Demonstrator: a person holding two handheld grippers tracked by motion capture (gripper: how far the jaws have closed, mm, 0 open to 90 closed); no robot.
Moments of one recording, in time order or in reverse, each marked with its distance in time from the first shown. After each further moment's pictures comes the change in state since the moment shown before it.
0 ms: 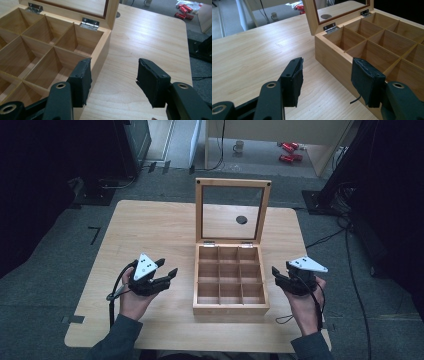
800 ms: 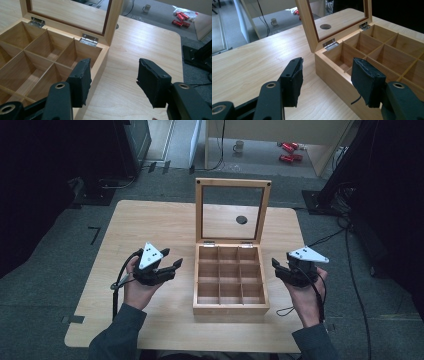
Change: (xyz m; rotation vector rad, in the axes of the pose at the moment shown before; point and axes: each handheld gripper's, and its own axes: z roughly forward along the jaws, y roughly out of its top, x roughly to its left) left arm 0.001 0.032 0.010 -0.020 -0.004 0.028; right arm 0.000 0.028 -0.004 -0.022 -0.005 -0.033
